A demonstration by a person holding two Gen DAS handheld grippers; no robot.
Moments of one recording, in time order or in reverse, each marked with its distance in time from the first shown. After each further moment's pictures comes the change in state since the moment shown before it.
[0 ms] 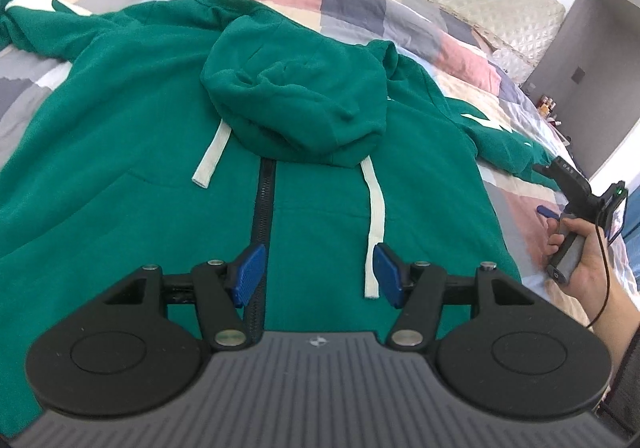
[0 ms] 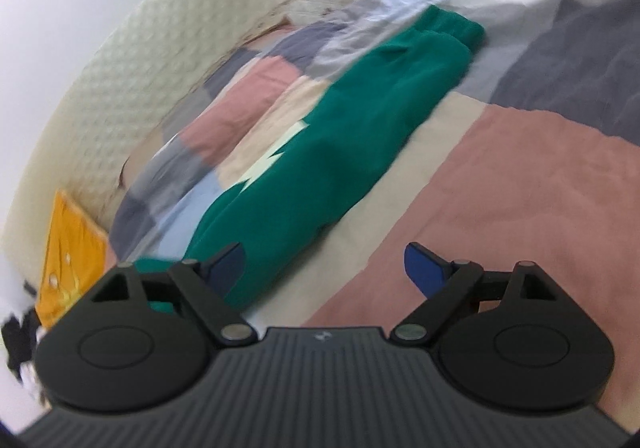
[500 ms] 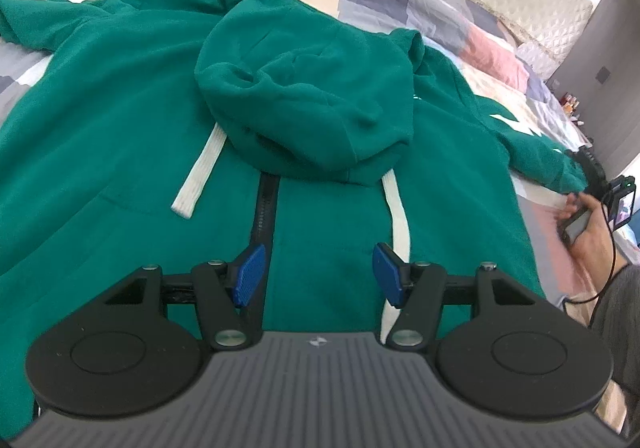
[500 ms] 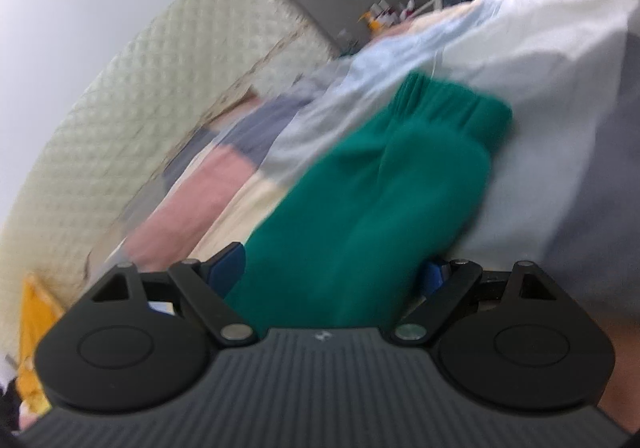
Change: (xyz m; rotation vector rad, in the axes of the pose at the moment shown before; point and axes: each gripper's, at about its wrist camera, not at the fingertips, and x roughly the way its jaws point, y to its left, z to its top) left arm 0.057 -0.002 0.030 -0.026 0.049 0.054; right arm 0.104 -0.041 0.084 0.041 -0.226 -0.021
